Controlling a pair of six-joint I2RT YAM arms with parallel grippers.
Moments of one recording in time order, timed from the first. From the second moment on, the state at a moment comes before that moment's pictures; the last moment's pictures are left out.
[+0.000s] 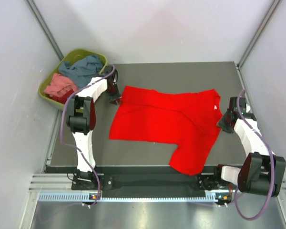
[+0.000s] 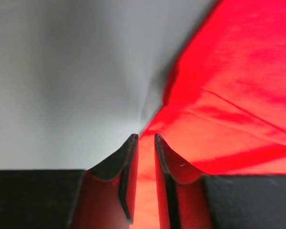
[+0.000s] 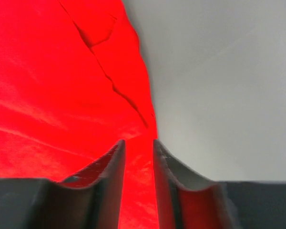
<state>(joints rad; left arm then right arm) -0.16 2.14 1.70 -0.79 0.01 -0.46 -0.15 1.19 0.77 -0.65 0.13 0.51</state>
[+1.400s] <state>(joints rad) -0.21 2.37 1.92 -0.40 0.23 -0.45 -0.10 2.19 1.69 -0.37 0.06 0.05</state>
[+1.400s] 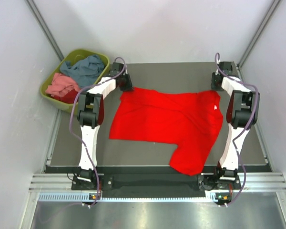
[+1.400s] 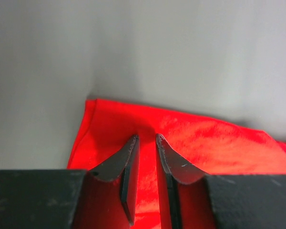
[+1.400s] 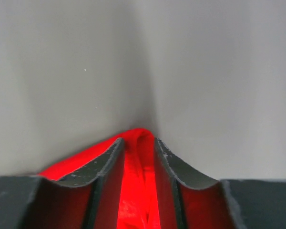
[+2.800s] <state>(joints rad) -0.26 2.09 1.84 -0.58 0.22 -0.48 -0.06 1.84 1.48 -0.41 0.04 0.31</state>
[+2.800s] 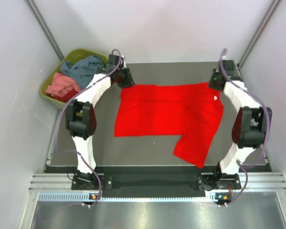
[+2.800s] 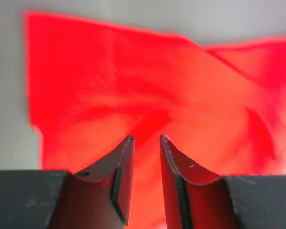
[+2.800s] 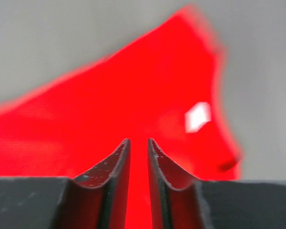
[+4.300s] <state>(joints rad) -0.28 1.62 1.28 -0.58 0.29 -0.39 0.24 1.79 1.10 -0.38 0.29 0.09</state>
